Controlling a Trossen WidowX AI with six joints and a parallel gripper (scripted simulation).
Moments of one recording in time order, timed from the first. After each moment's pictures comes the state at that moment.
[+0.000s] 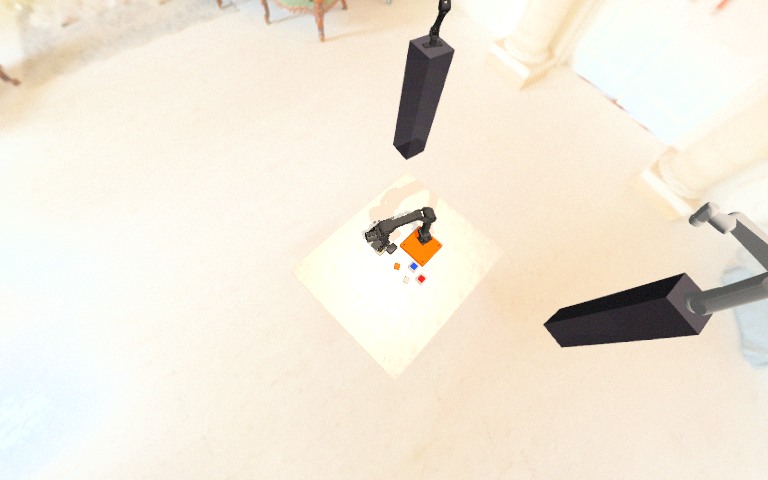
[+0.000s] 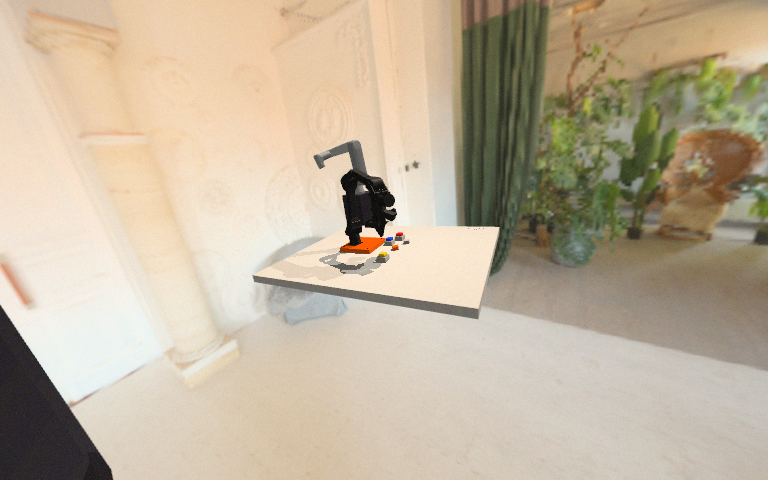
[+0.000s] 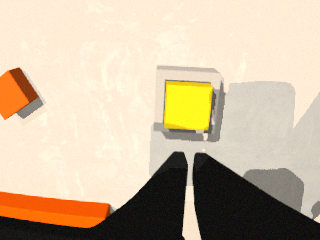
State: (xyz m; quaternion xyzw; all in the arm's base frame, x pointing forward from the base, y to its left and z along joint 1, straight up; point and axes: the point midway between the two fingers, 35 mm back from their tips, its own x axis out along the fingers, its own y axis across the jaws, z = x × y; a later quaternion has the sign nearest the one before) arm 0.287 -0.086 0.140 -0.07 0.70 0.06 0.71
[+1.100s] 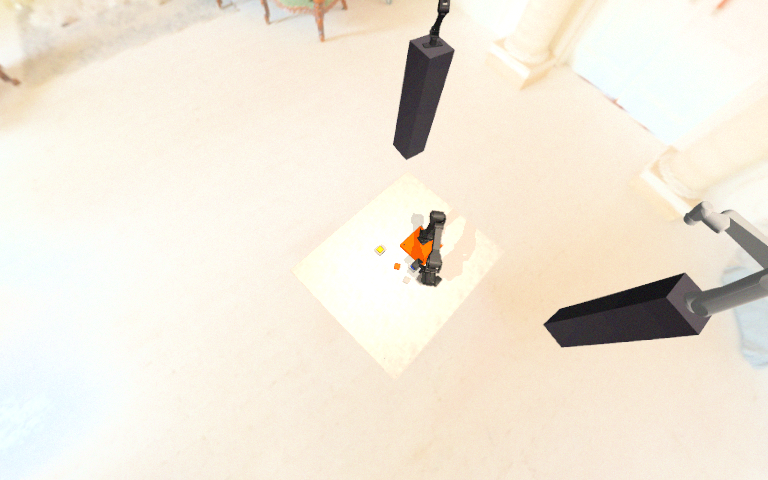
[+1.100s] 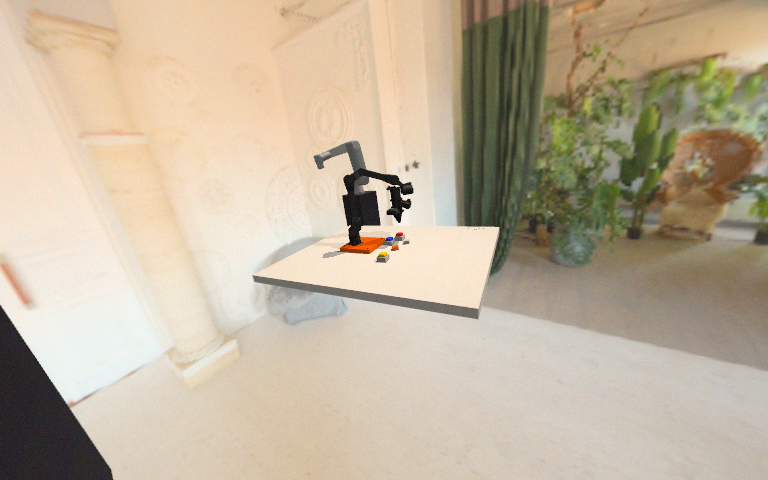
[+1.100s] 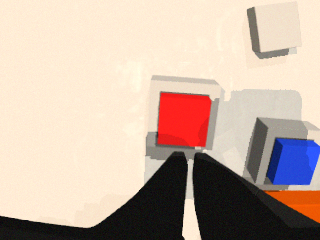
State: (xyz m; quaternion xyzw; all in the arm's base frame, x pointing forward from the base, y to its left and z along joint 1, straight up) arm 0.183 0.210 0.121 -0.06 0.69 0.09 0.72
